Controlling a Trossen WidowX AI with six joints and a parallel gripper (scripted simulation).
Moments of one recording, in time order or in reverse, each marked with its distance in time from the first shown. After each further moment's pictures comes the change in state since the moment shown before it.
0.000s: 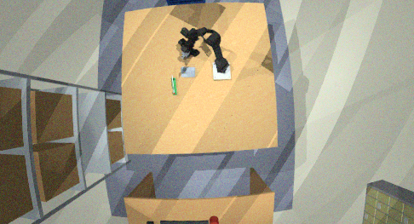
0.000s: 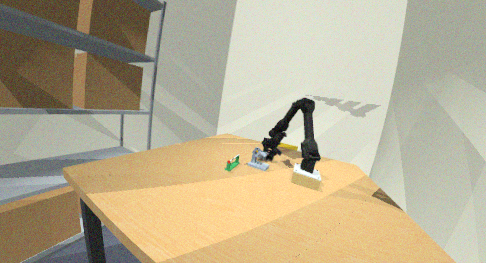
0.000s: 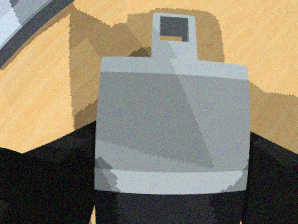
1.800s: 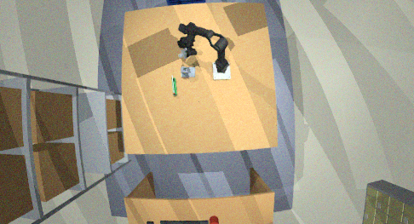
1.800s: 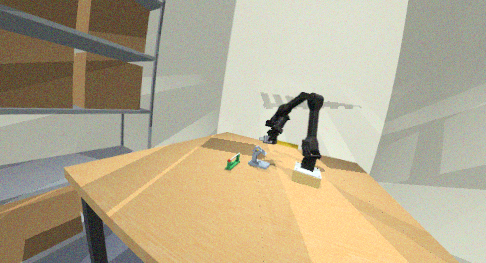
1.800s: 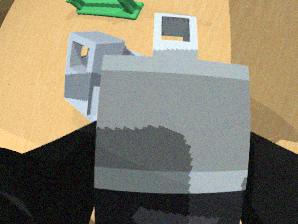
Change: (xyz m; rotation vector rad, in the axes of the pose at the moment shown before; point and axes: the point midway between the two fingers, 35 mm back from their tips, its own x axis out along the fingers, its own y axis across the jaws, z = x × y) arm -0.088 0.032 0.076 0.482 -0.066 0.155
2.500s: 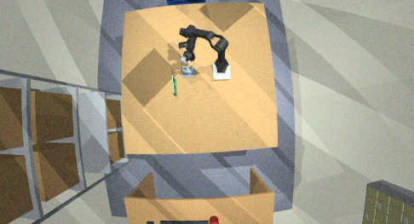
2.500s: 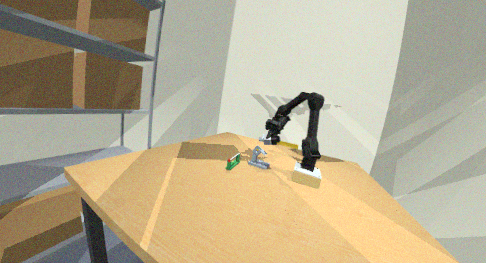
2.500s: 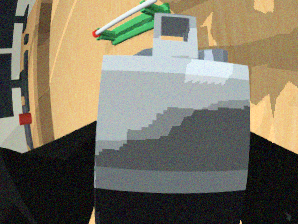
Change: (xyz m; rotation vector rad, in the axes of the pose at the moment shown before) arm 0.010 0.043 0.005 0.570 -0.005 0.185
